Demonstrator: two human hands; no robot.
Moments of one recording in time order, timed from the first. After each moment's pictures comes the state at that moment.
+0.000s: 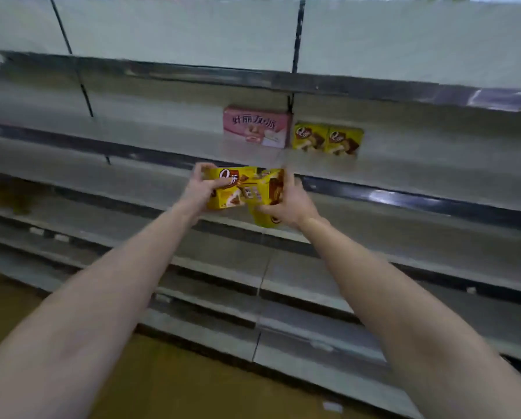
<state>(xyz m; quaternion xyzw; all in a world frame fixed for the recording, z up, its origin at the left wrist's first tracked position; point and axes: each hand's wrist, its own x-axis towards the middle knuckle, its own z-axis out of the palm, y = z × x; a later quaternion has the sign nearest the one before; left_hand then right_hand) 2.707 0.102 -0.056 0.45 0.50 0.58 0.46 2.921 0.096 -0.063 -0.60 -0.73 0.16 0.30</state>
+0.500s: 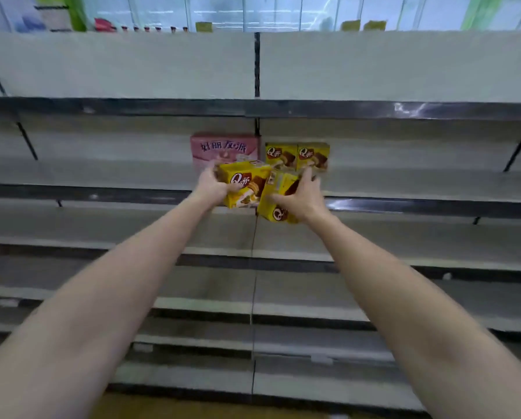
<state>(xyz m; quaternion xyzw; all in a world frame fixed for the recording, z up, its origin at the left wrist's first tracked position) 2.737 0.167 -0.007 0.61 0.49 0.49 0.39 2.944 0.124 -0.030 -0.71 -0.57 0.13 0.39</state>
